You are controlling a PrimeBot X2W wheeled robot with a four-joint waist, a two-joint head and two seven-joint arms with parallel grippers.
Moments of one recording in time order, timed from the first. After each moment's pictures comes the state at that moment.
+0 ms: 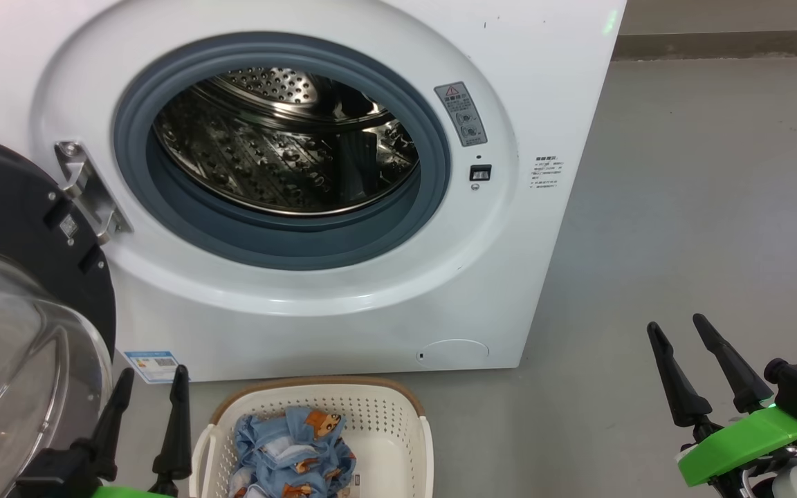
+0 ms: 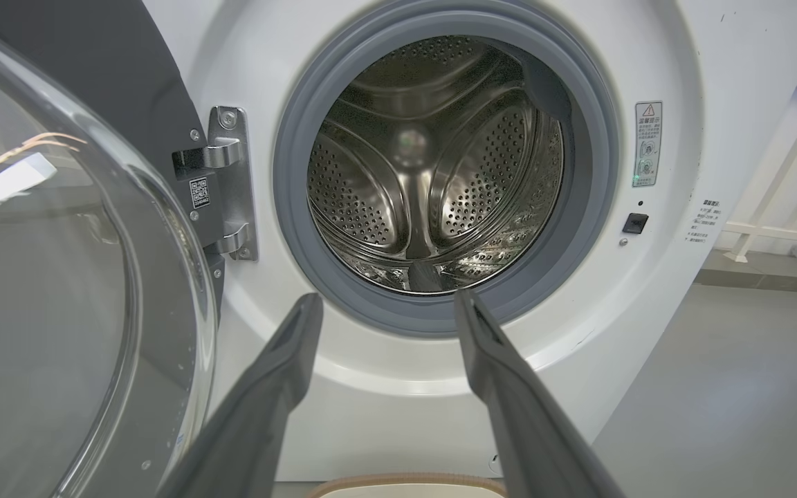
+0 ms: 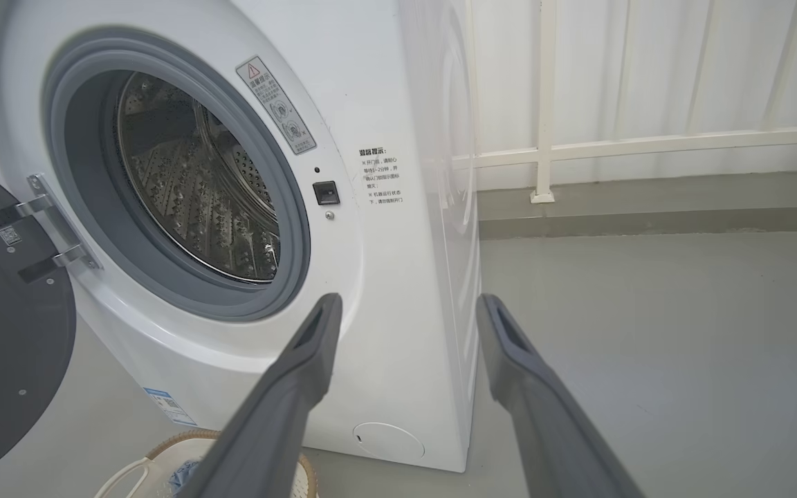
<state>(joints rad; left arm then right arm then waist) -0.02 0.15 -0.11 0.15 -0.36 -0.08 -0.25 -0.12 -0.33 0.13 0.25 0.51 0.13 -0.25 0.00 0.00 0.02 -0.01</state>
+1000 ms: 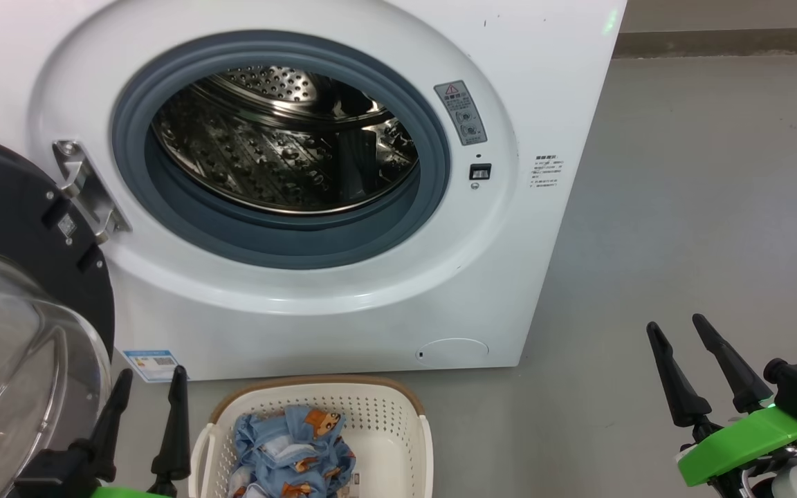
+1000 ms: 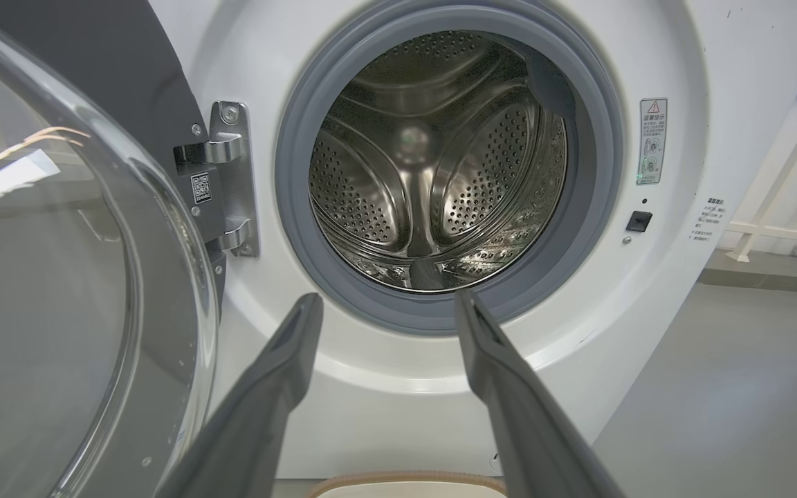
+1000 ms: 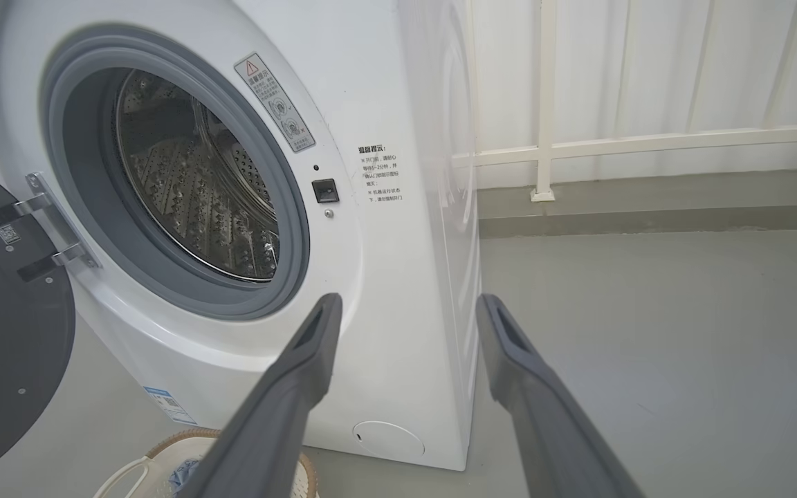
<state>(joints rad) -0.02 0.14 -0.10 0.15 -0.35 -0.08 -0.25 -0.12 -0.32 0.14 0.25 0.51 0.13 -0.25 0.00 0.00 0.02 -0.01</state>
